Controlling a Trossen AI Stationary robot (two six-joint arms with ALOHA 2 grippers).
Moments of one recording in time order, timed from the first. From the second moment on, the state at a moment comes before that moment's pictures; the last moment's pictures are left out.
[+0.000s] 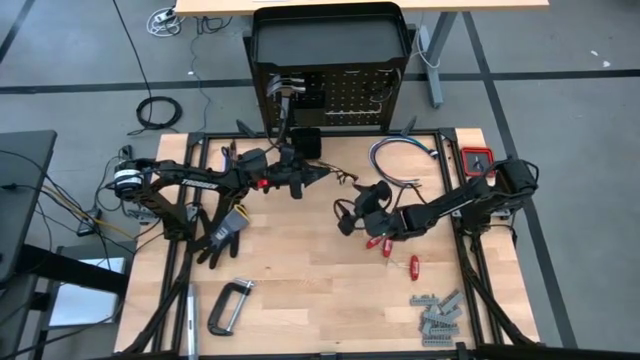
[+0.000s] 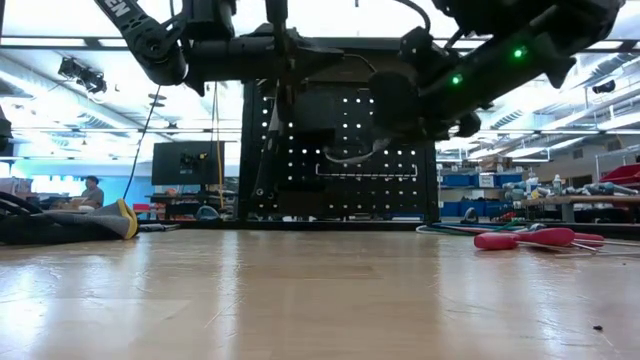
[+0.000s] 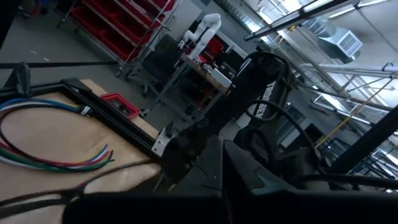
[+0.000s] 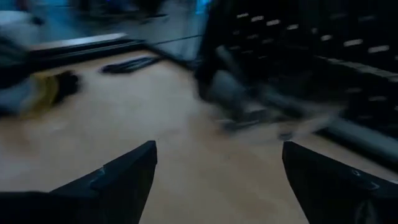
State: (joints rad) left arm 0.27 1.55 0.74 0.95 0.20 -0.72; right arm 0.18 1.61 0.69 0.42 0.99 0.36
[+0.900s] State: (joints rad) left arm 0.27 1.55 0.74 1.03 0.26 -0.74; right arm 0.20 1.62 0.69 0.55 1.06 0.18
